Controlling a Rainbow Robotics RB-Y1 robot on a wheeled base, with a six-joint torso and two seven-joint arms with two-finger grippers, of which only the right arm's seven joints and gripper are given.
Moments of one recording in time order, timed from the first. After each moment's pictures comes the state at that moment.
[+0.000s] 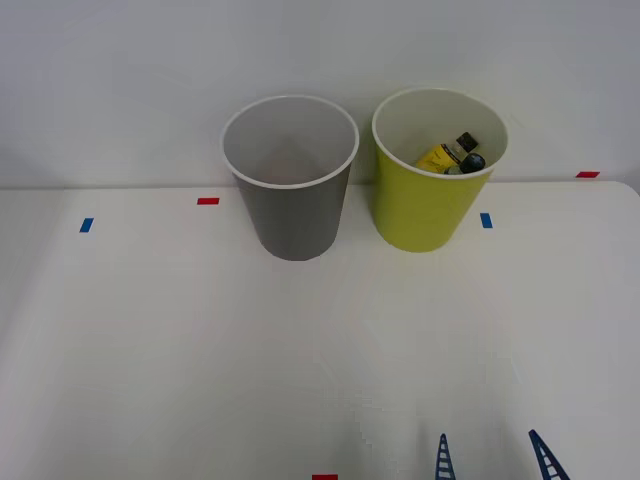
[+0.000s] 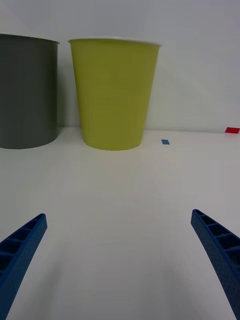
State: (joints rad) arm 0.91 -0.07 0.30 -1.69 0.06 -0.85 1.63
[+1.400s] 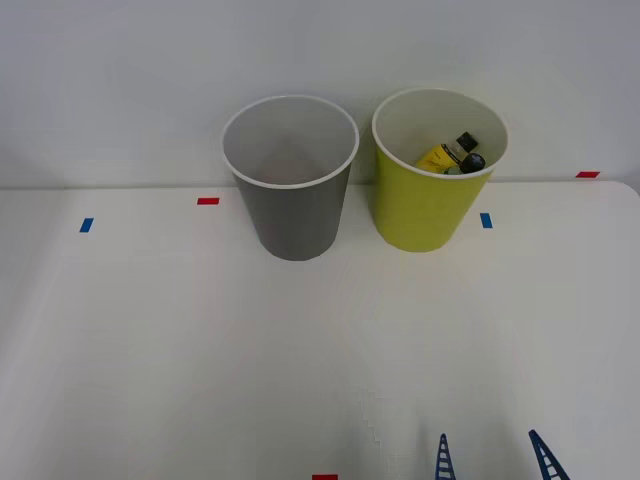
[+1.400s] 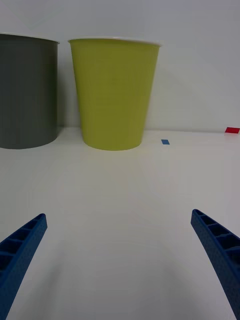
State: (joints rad) arm 0.91 -0.07 0.30 -1.69 0.06 -0.85 1.63
